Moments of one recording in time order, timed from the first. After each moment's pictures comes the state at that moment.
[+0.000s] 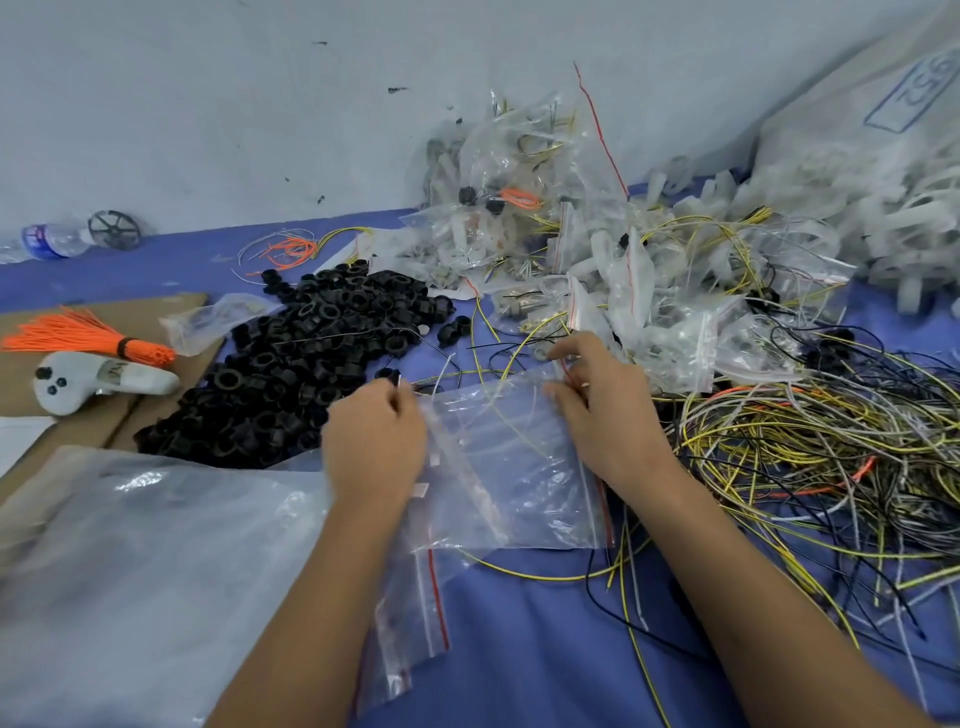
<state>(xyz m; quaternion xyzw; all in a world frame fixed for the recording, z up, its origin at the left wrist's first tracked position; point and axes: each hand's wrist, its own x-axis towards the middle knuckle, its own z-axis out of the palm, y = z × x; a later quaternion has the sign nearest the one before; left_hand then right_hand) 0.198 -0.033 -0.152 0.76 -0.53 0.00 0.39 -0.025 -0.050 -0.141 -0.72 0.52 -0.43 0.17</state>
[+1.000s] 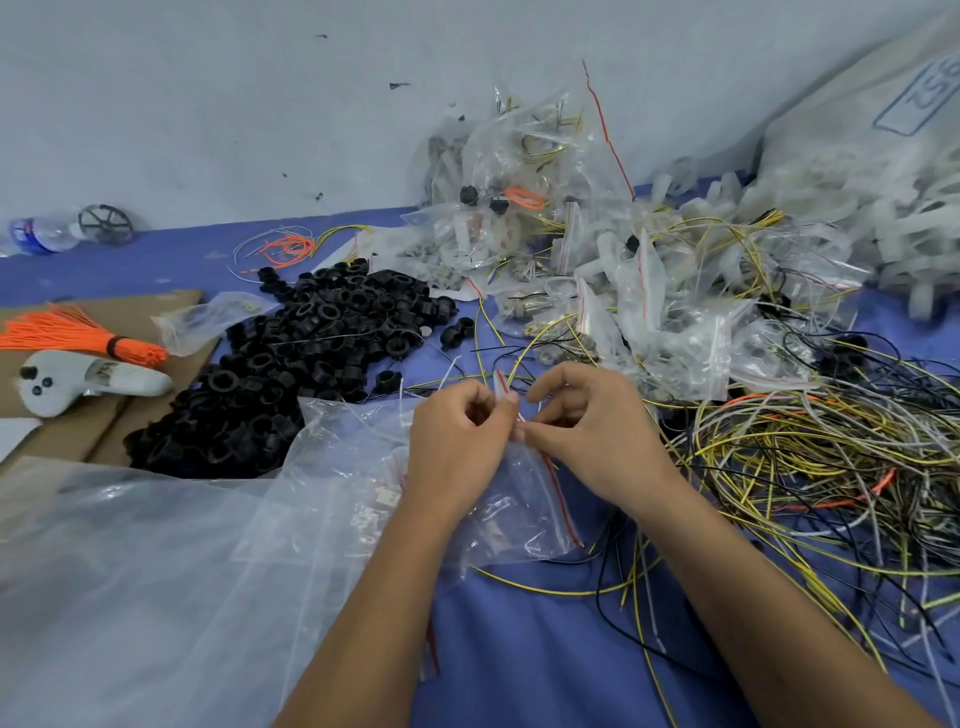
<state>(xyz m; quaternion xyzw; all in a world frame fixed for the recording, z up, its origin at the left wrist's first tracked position) 0.146 -0.034 -0.154 0.59 -0.59 -0.28 0.48 -0.007 -0.034 -0.133 -0.64 0.49 -0.44 0.41</state>
